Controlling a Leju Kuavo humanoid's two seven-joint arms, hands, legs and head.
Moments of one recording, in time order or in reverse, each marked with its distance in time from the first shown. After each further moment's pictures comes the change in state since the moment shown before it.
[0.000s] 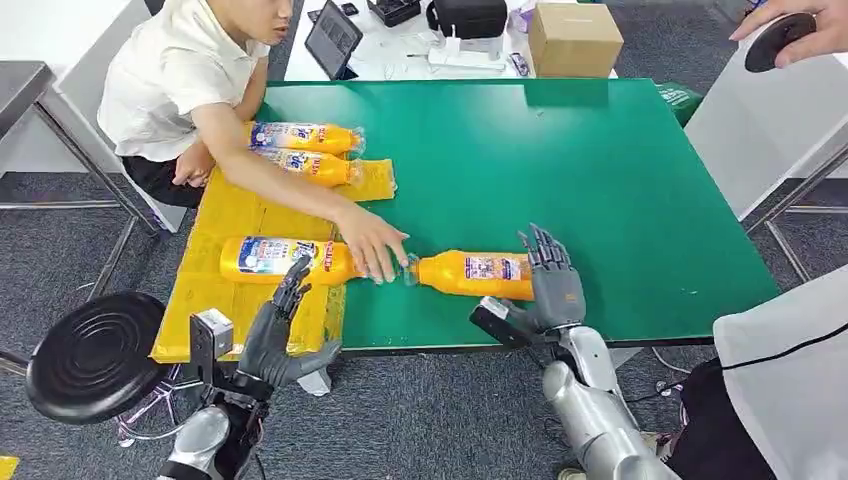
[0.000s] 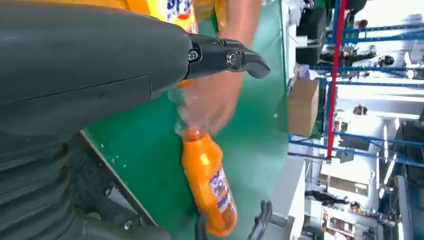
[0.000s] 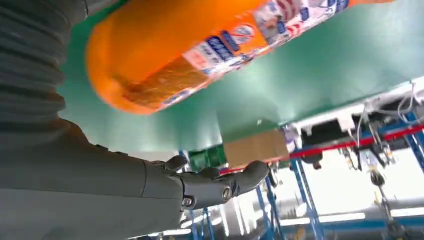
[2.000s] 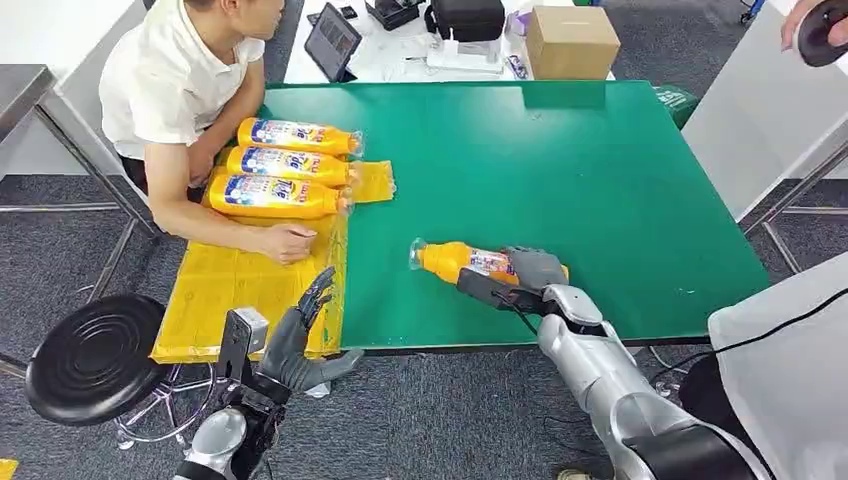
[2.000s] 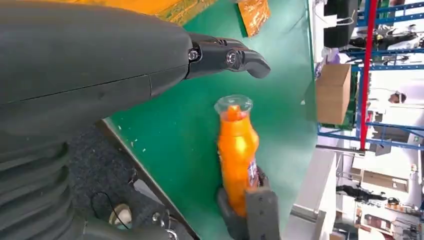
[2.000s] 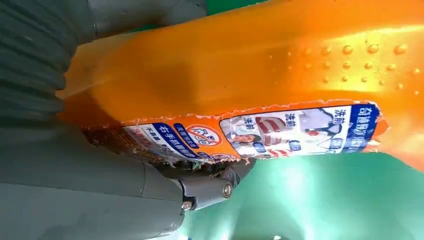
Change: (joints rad) left arm 0.005 -0.029 -0.022 0.021 -0.063 0.017 0.079; right arm -0.212 -0.035 0.240 0.177 -0.133 0.544 0.278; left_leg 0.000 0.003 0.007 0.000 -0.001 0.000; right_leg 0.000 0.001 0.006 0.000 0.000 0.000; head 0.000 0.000
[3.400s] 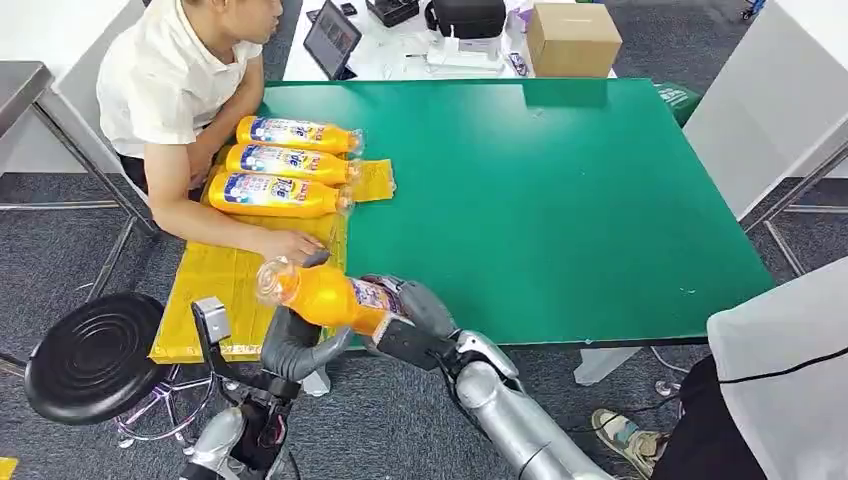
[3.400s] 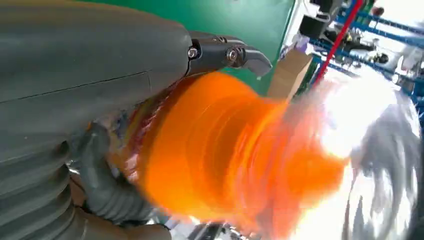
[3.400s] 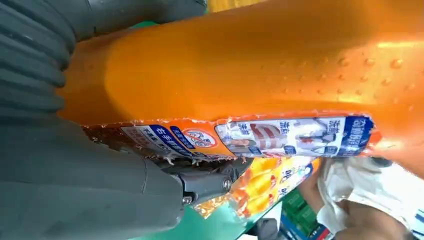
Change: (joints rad) left arm 0.003 -0.035 -0.054 -0.071 0.426 0.021 0.023; right arm 0.260 0.175 0.215 -0.402 -0.508 0.053 -0.350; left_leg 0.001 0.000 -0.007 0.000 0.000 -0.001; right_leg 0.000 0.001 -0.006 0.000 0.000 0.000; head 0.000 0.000
